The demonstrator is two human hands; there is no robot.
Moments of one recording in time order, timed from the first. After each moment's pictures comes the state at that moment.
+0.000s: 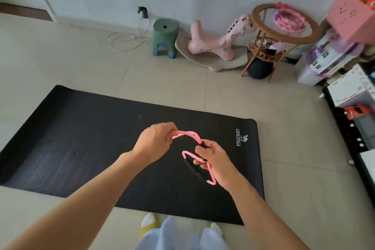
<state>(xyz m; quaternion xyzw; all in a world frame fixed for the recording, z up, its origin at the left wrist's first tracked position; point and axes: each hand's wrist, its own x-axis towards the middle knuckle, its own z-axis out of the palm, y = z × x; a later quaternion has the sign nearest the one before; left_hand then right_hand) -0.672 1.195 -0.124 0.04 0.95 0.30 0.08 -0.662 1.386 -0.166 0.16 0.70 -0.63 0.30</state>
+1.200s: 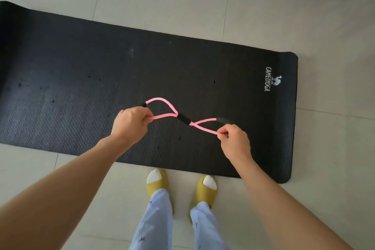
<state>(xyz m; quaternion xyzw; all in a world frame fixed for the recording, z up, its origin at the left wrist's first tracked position) -0.715 1.142 -0.419 -0.09 0.95 0.24 0.19 -0.707 1.402 -0.450 0.10 0.93 -0.25 0.24</state>
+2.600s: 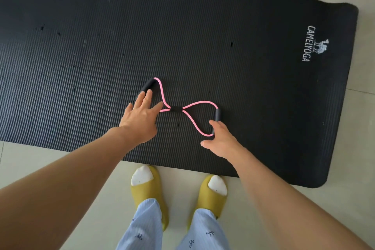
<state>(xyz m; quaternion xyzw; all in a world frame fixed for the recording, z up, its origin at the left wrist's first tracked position) -0.700 1.163 -0.656 0.00 0.92 0.10 0.39 -0.695 1.383 -0.667 0.11 0.81 -0.25 0.51</state>
